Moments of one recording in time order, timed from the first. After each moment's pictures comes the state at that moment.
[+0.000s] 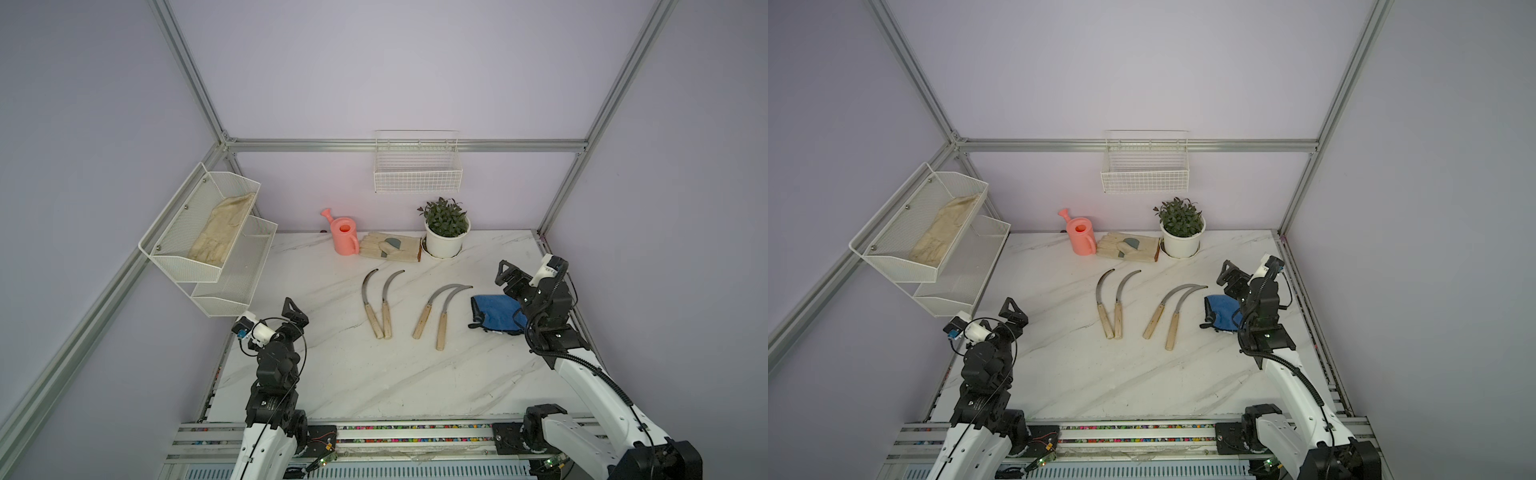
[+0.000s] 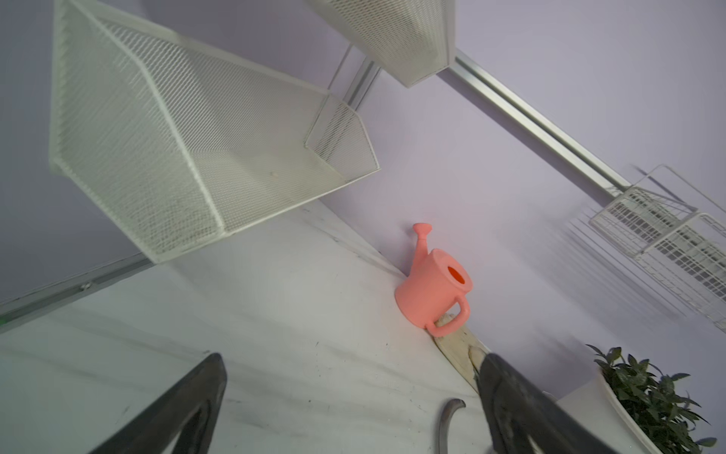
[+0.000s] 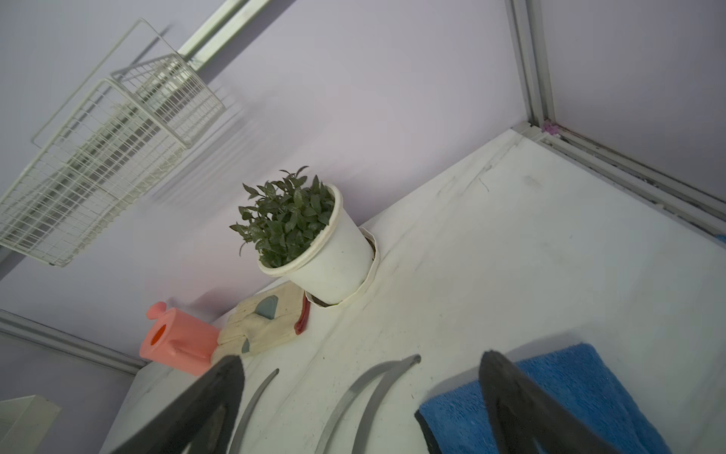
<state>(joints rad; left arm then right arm) -0.07 0.35 0.22 0.06 -0.48 -0.62 0.09 0.96 0.63 0.10 0.14 0.63</state>
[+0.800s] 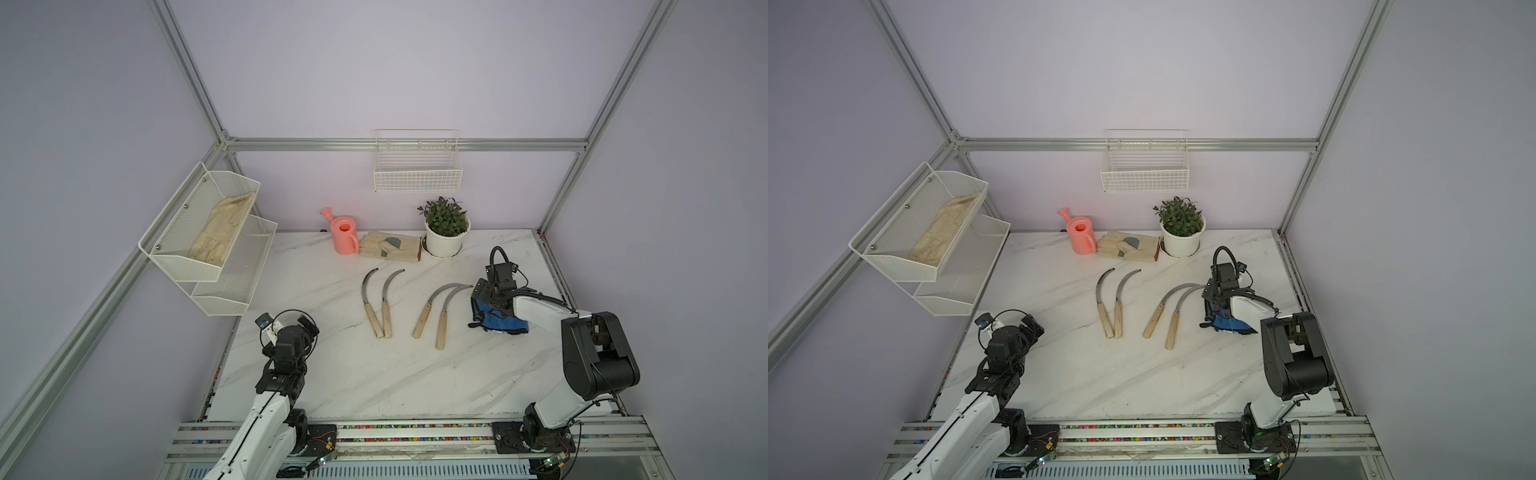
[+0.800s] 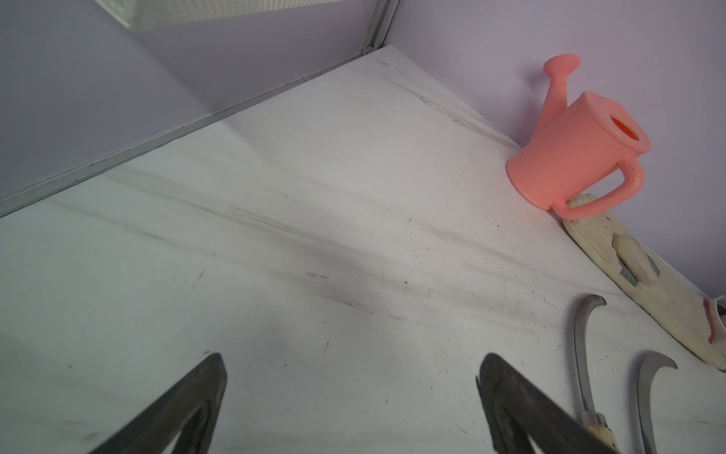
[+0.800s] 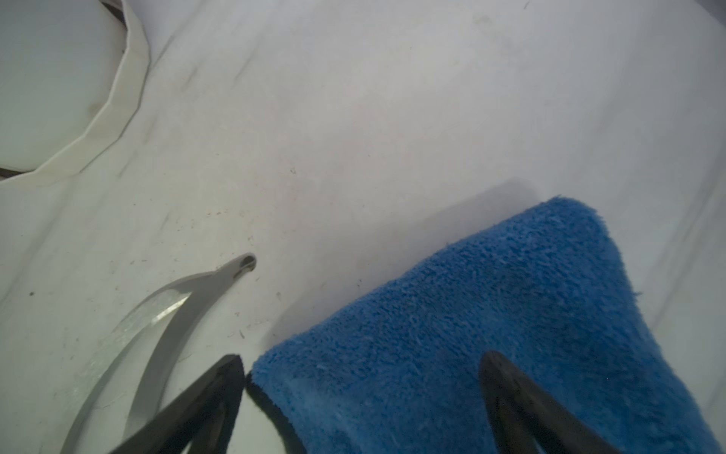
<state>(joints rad) -0.07 0.73 0.23 -0.02 -0.44 -0.65 0.16 1.64 0.92 -0.24 0.34 0.64</state>
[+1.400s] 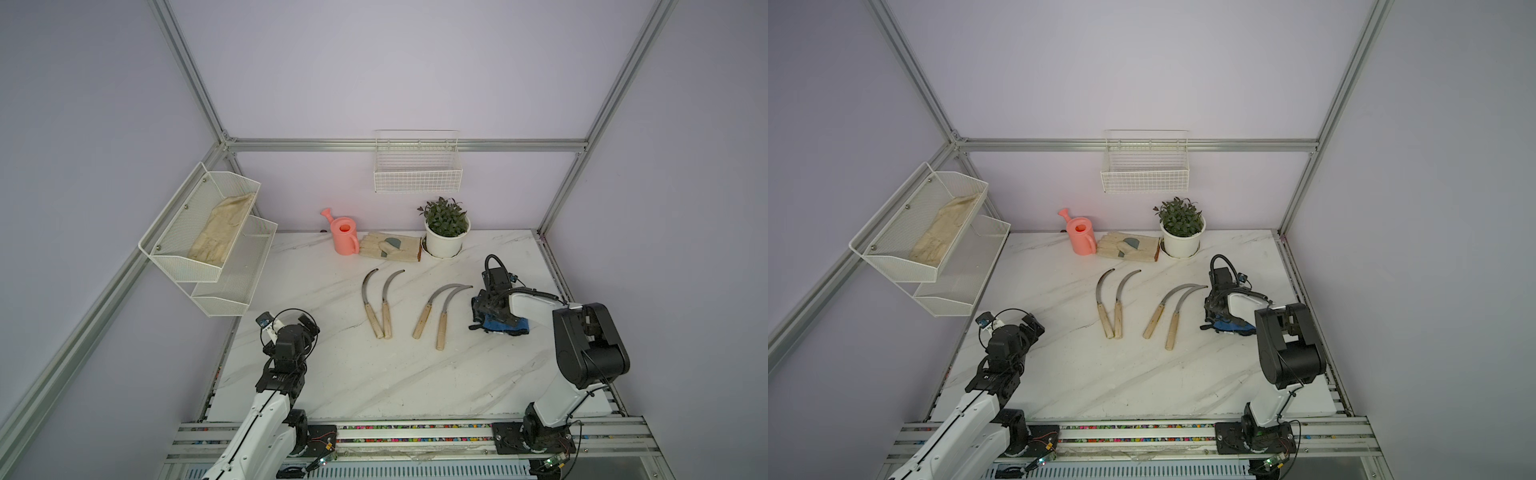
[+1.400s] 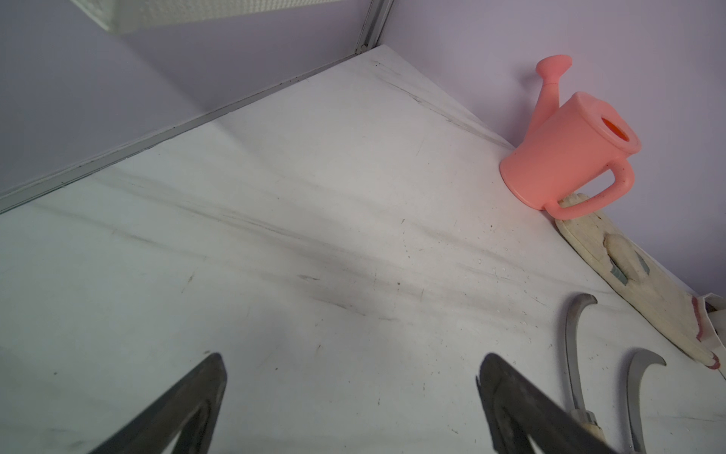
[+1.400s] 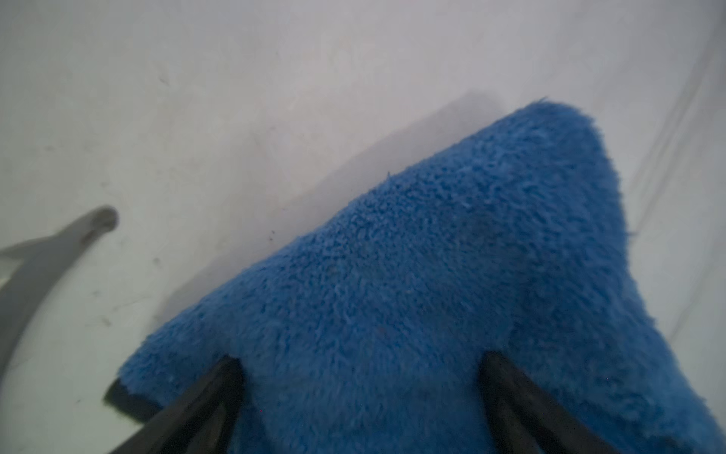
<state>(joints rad) -0.07 0.74 0.24 0.00 -0.43 -0.65 0.16 1.75 0.96 -0.37 0.36 0.69</state>
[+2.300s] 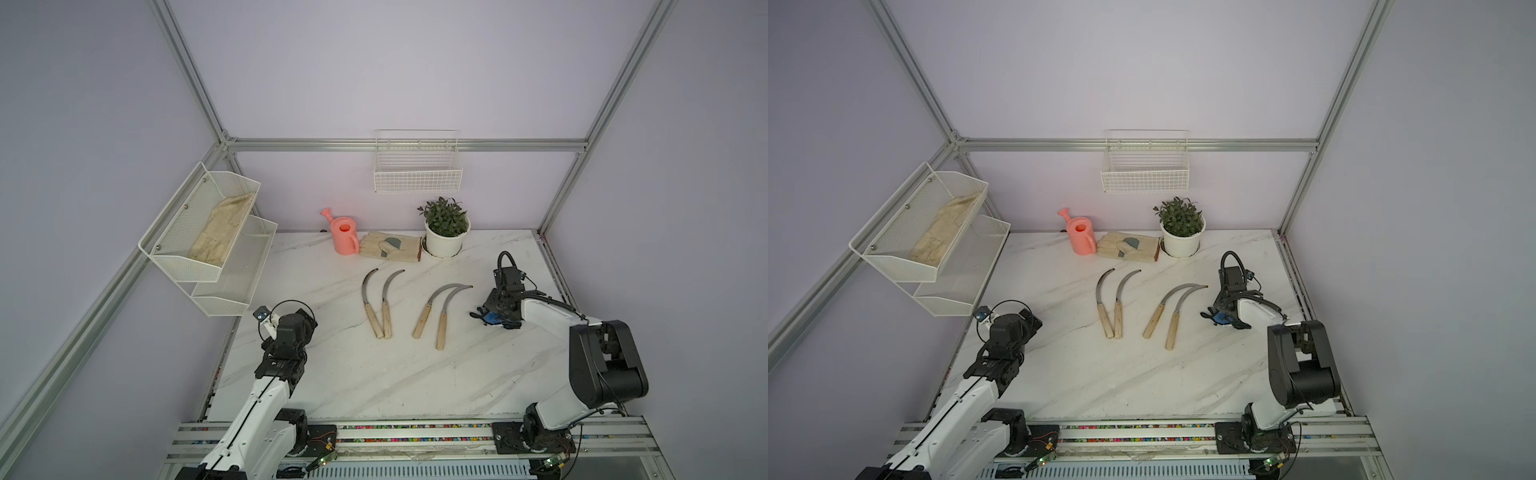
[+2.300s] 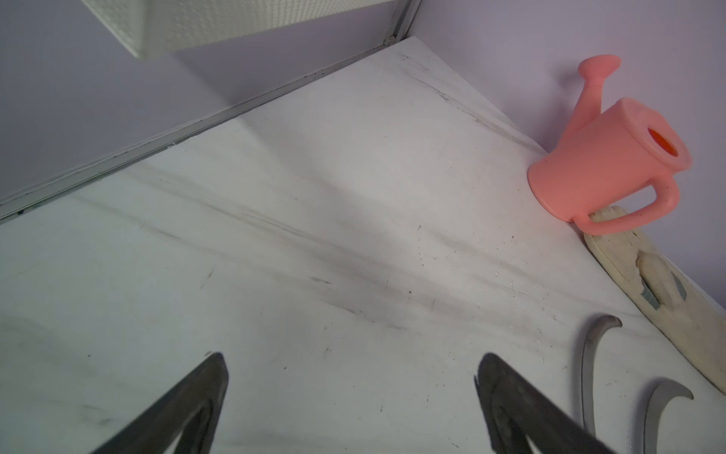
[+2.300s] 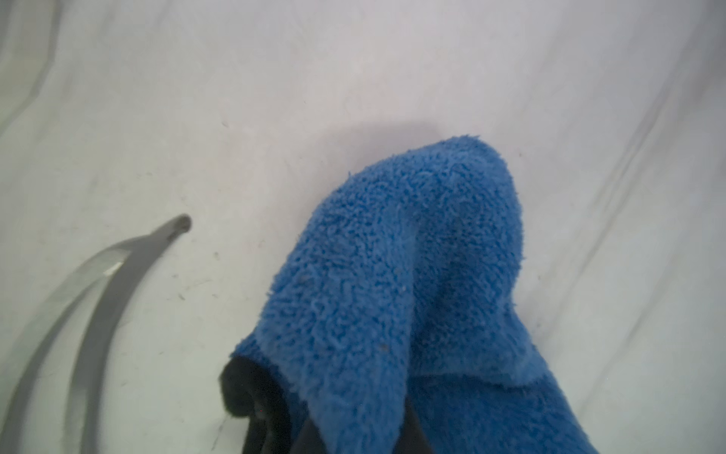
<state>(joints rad) -0.07 0.84 0.38 -0.16 -0.49 -0.74 0.11 1.53 0.87 -0.33 0.27 0.65</state>
